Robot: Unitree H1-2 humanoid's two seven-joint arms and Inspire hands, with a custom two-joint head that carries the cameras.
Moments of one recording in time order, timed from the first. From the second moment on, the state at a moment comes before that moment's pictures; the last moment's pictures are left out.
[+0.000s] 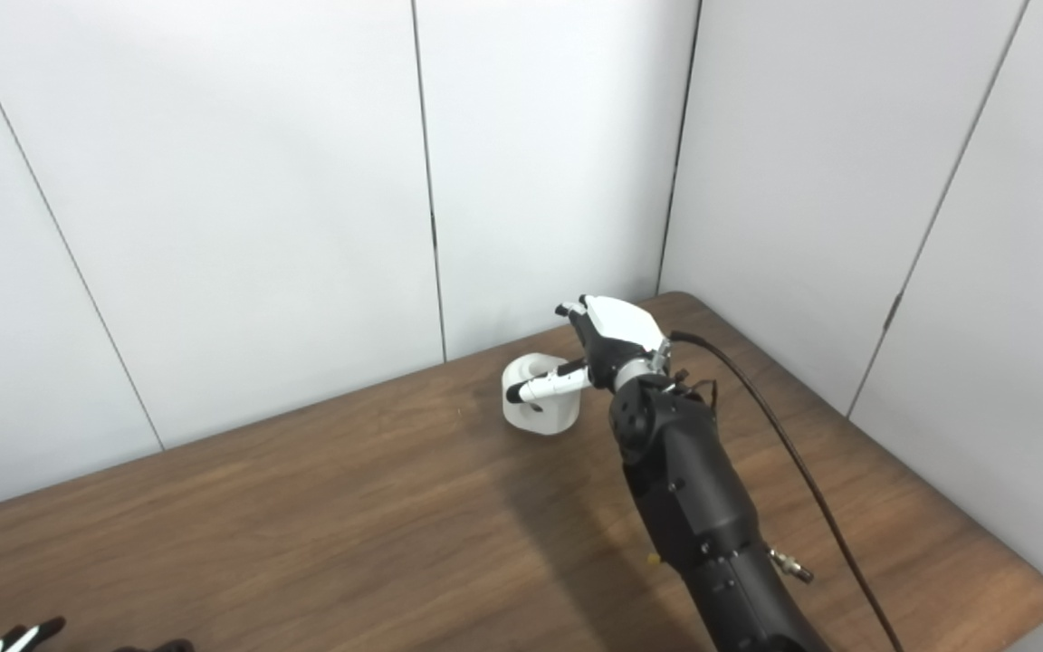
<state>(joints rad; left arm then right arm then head) -0.09 0.27 -0.14 0.00 0.48 -0.03 -0.02 -0.49 -0.40 -0.15 0.07 -1.05 0.47 0.44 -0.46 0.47</state>
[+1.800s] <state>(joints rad) -0.09 0.26 -0.14 -0.02 0.48 -0.01 -0.02 -0.57 -0.41 -0.08 0.17 -1.21 0.47 0.67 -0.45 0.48</state>
